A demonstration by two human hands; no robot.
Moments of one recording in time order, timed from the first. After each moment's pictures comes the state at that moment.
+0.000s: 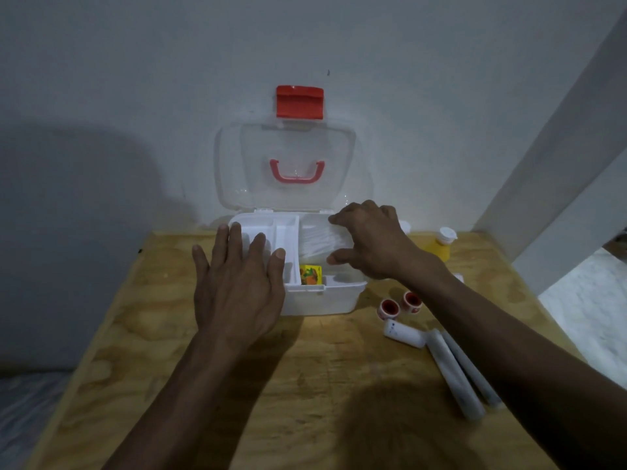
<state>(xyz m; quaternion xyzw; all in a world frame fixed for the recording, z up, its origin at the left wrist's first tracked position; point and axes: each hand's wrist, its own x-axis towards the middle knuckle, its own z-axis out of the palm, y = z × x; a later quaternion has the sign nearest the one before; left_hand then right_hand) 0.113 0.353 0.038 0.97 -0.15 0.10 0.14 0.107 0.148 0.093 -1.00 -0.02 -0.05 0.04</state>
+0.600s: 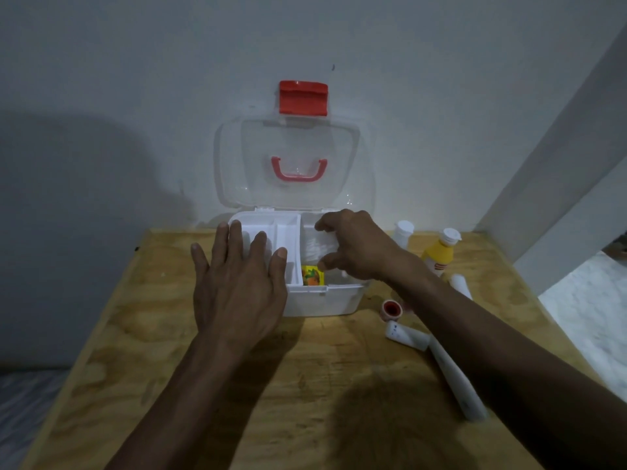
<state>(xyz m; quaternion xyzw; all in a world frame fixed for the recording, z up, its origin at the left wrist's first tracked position) 0.114 0.352 0.036 0.97 -0.14 0.11 0.14 0.118 0.166 0.084 -0.98 0.00 0.01 0.19</state>
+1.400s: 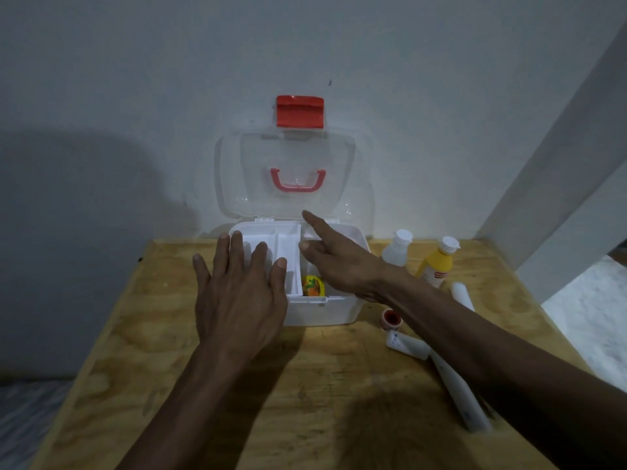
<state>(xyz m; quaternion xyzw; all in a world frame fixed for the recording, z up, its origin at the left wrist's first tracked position) 0.114 0.350 0.037 0.97 -0.14 0.10 0.15 0.114 0.180 0.075 -0.88 0.01 0.08 0.47</state>
